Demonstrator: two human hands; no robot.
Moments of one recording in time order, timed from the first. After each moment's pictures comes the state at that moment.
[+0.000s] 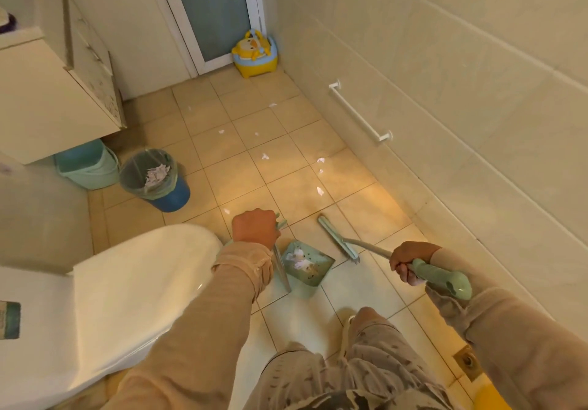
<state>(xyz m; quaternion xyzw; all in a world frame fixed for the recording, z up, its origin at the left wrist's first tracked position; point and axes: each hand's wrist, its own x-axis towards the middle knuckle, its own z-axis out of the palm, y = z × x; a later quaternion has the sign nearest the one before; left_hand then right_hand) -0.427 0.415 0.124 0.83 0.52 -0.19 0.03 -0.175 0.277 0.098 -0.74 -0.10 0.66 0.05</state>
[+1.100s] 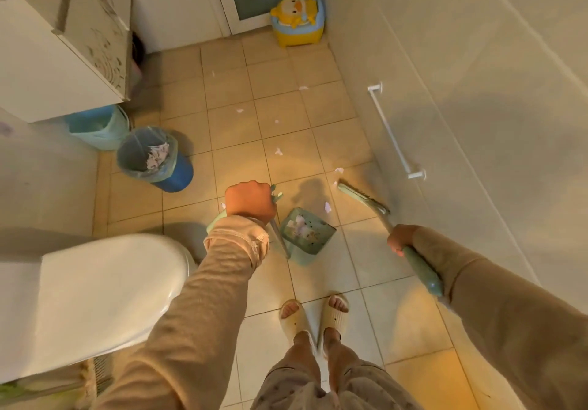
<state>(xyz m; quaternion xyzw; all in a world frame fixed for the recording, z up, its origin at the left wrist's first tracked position) -0.251 0.635 0.109 0.76 0.61 -0.21 0.01 -0.003 0.563 0.089 -0.78 -0.35 0.49 -0.17</state>
